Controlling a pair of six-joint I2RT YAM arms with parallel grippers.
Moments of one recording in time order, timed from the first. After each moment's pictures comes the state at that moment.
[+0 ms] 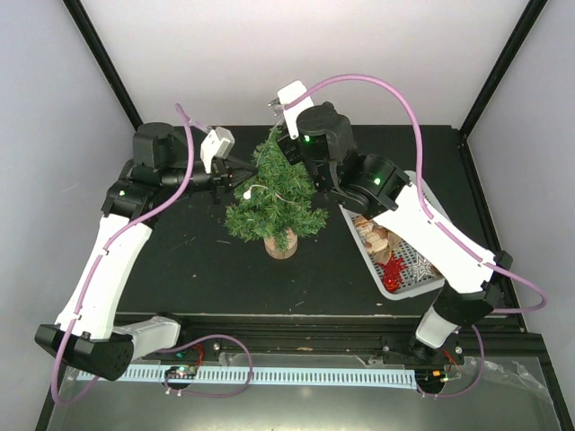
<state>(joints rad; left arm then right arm) -0.26 1.17 1.43 -0.66 0.89 0.11 0.99 1.66 2.10 -0.63 0.68 -0.22</state>
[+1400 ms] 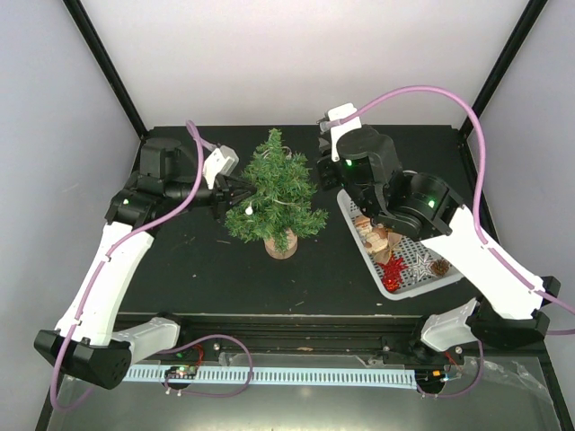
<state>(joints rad) -0.26 1.13 1.32 -0.74 0.85 0.20 1.00 1.41 1.89 -0.87 0.62 0.12</state>
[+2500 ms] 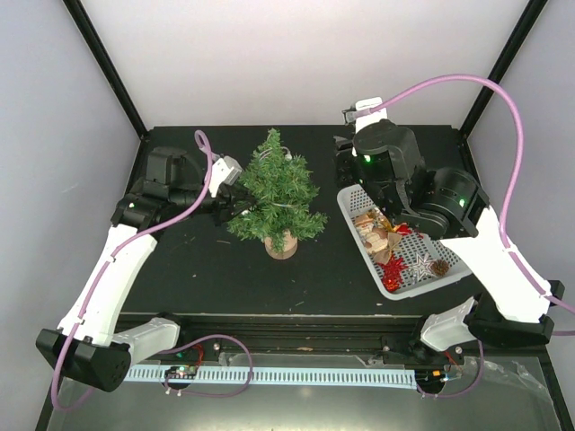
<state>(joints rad) -0.26 1.11 1.24 -0.76 0.78 0.26 1.00 1.43 2.09 -1.09 0.65 0.31</state>
